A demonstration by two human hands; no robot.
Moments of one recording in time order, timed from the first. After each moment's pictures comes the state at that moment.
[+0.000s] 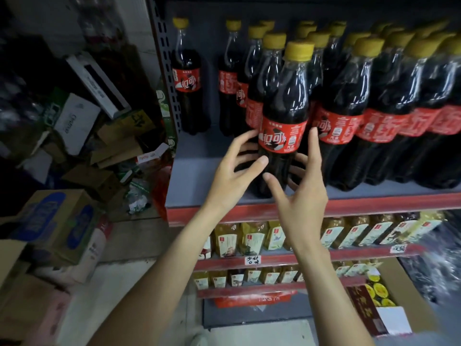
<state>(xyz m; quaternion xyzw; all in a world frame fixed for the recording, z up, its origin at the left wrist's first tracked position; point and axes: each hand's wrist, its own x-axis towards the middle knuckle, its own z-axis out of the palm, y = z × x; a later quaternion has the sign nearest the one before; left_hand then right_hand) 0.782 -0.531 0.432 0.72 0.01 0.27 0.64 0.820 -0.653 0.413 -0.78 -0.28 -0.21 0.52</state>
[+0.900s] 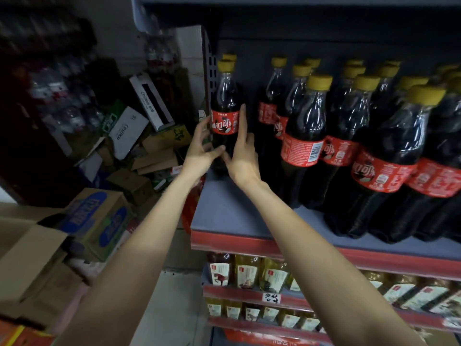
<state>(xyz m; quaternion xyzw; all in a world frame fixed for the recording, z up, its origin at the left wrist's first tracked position) 0.811 -0.380 0.442 0.73 0.18 0.36 0.55 0.880 -0.466 0.441 -0.78 -0.41 -0.03 0.47</state>
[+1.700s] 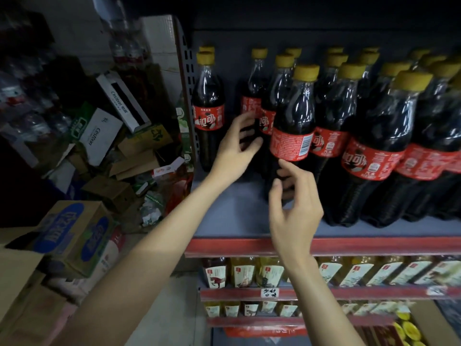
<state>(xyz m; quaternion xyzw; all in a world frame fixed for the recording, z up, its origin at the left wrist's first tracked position) 0.853 -0.445 0.457 0.77 0.06 0.33 0.54 0.834 -0.590 0.416 -0.71 -0.31 -0.31 0.55</state>
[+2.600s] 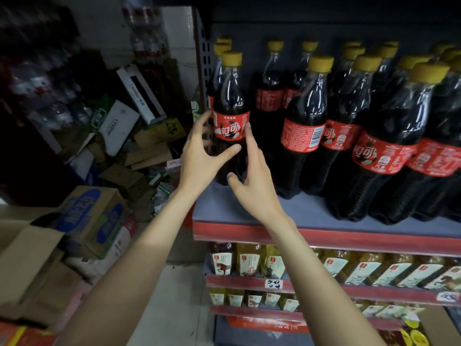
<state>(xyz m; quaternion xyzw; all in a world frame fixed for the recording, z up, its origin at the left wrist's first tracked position) 0.782 -0.419 0.441 0.79 0.19 0.43 0.40 0.837 -0.539 0.425 -0.71 -0.46 0.01 0.54</state>
